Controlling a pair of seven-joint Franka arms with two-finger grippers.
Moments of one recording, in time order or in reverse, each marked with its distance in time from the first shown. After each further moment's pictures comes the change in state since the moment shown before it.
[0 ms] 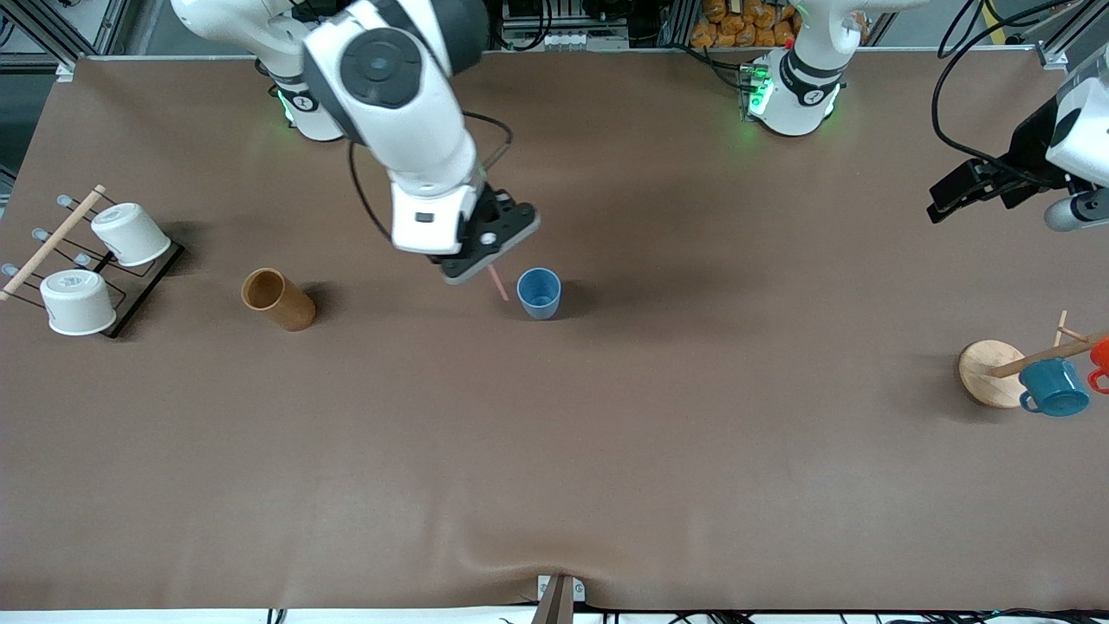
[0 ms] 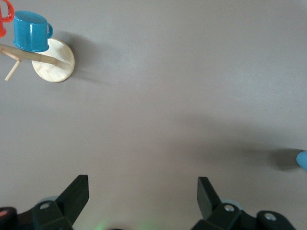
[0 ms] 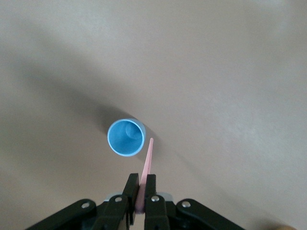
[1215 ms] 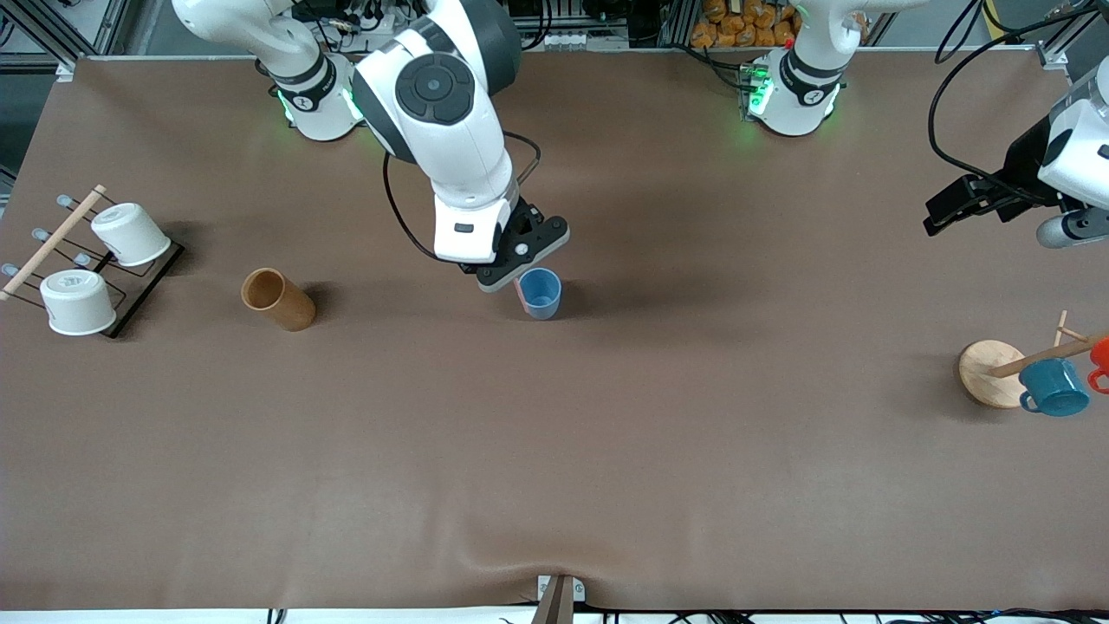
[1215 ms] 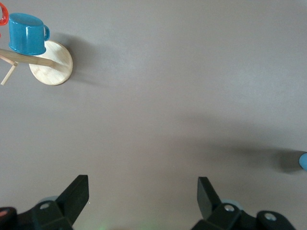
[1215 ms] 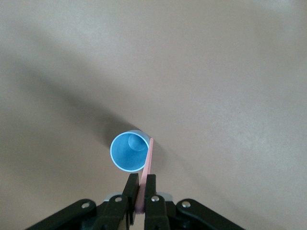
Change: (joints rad) left arm 0.003 0.019 0.003 -0.005 0.000 0.017 0.013; right arm 0.053 0.021 -0.026 -0.028 -0.013 0.068 0.046
